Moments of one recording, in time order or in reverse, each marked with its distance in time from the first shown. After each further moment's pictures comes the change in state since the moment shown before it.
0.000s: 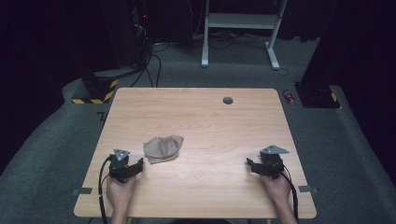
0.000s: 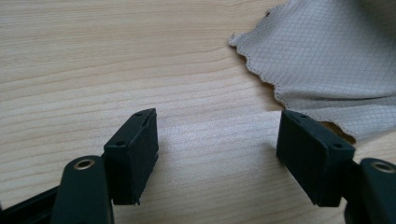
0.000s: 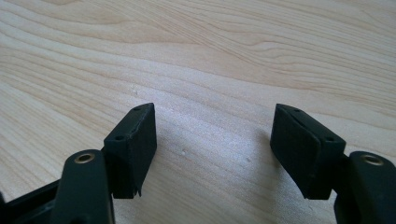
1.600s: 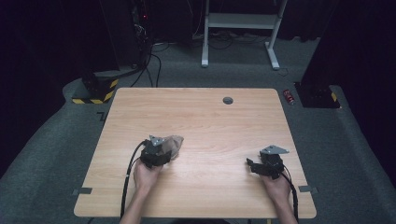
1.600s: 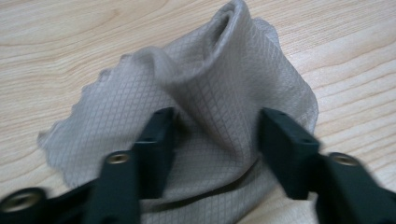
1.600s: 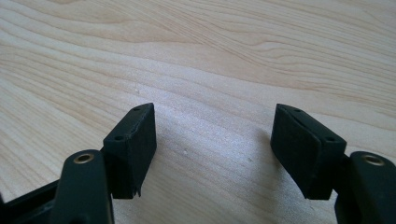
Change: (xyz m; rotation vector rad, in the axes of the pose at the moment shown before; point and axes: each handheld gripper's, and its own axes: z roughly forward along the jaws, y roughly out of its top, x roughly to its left) left arm -0.084 0.055 0.036 0.092 -0.162 0.177; right arm 0.000 0.000 0.000 0.001 0.006 -0.005
